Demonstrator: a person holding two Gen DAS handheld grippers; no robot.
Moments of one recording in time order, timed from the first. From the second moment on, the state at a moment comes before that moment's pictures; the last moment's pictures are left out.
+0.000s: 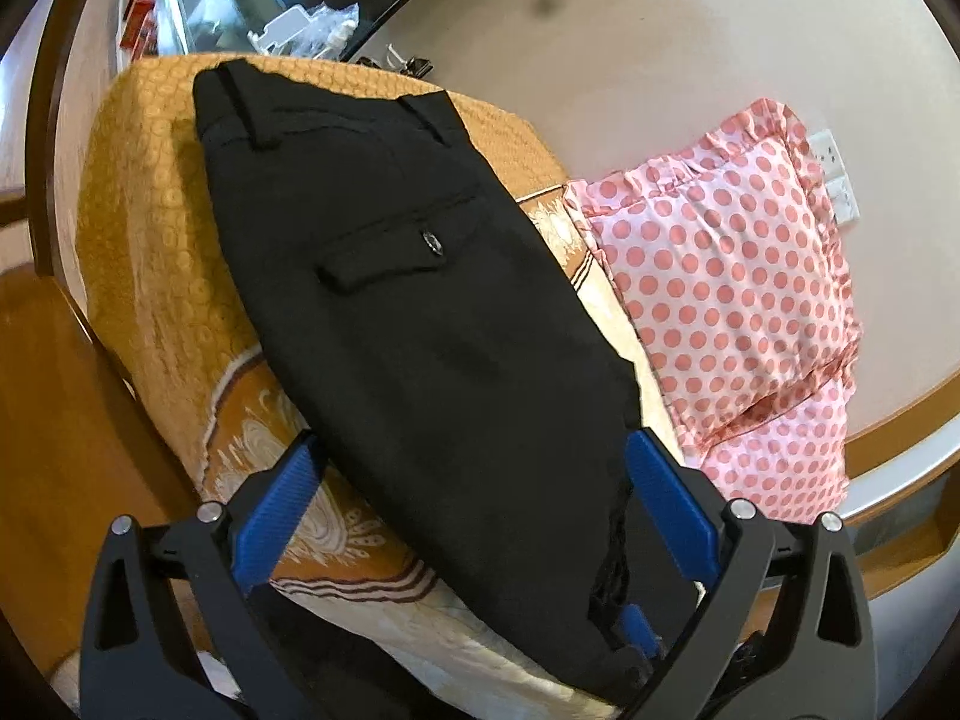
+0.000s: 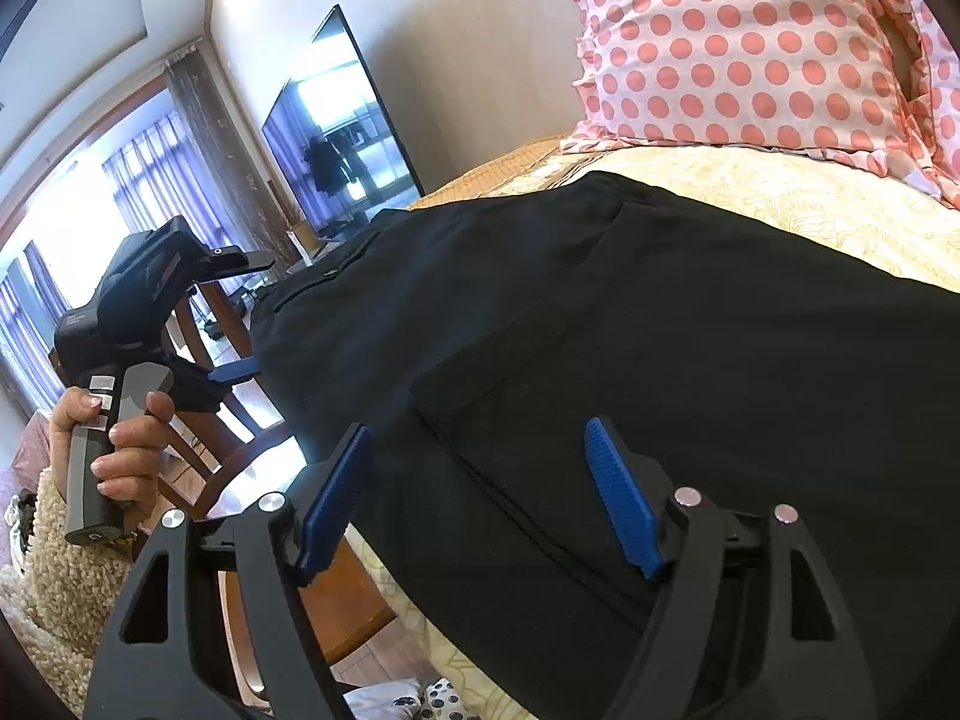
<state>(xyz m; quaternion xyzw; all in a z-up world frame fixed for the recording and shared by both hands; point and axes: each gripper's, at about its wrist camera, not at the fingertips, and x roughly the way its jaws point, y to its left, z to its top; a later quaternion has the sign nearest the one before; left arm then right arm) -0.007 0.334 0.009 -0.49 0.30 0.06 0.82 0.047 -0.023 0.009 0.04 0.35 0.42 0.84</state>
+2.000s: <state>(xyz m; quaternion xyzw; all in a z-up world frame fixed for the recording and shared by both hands) 0.000 0.148 0.052 -0.15 0.33 -0.05 0.93 0.230 -0.068 0.049 0.29 0.50 0.31 0.76</state>
